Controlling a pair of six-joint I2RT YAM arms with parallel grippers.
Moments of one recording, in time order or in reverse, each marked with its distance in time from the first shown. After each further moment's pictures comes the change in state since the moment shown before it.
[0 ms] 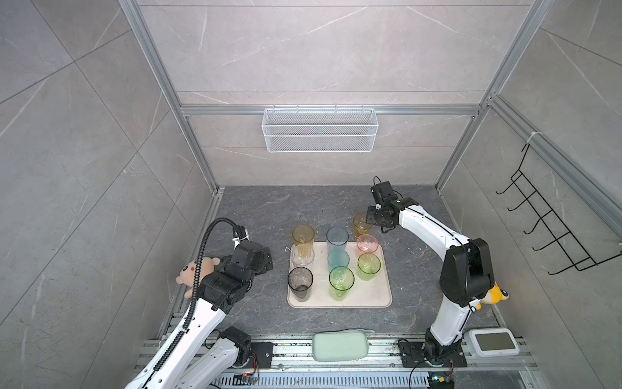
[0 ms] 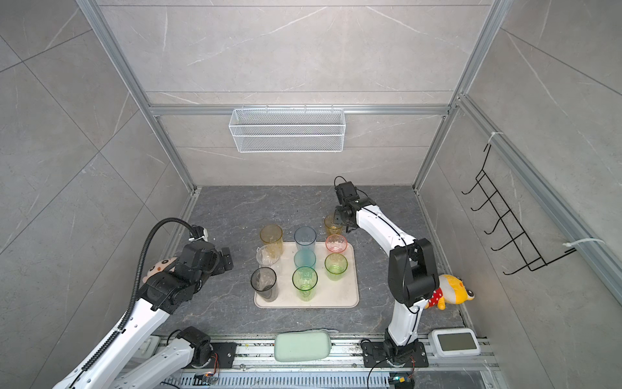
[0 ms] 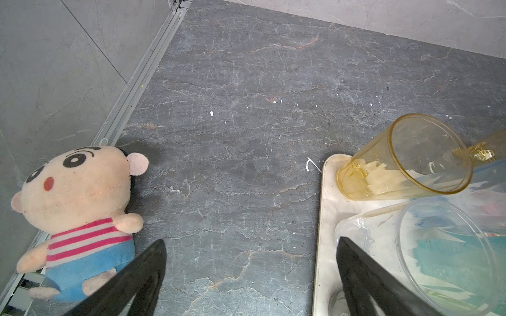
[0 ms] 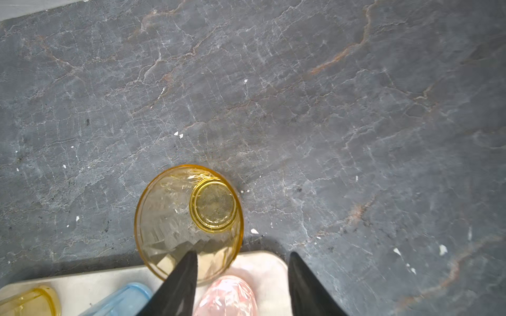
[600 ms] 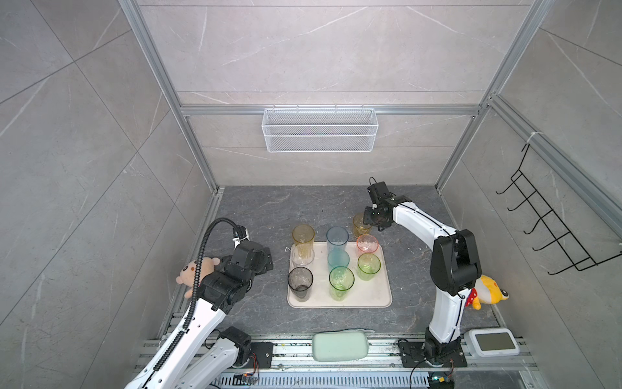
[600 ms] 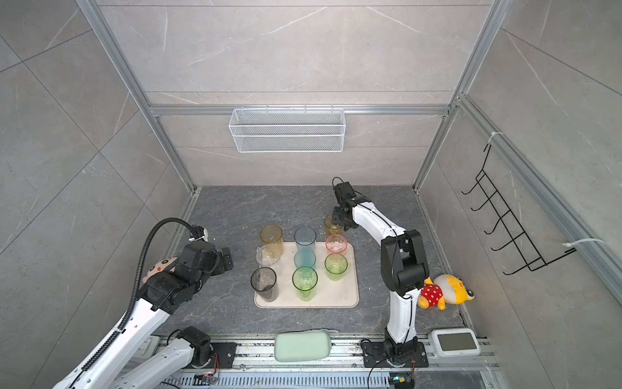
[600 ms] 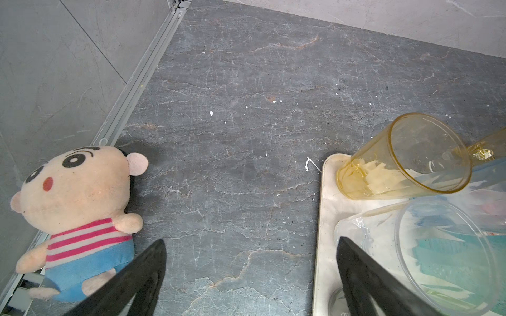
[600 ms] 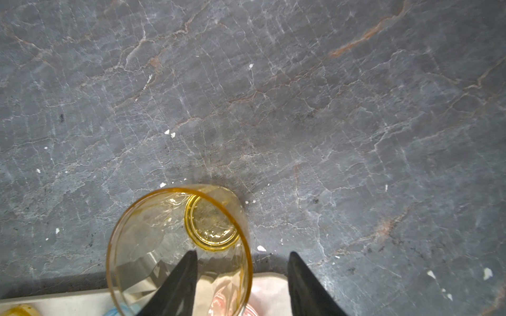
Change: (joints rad) left arm -0.001 0.000 0.000 0.000 0.000 0.000; right arm -0.017 0.117 0.069 -0.016 -0.043 0.000
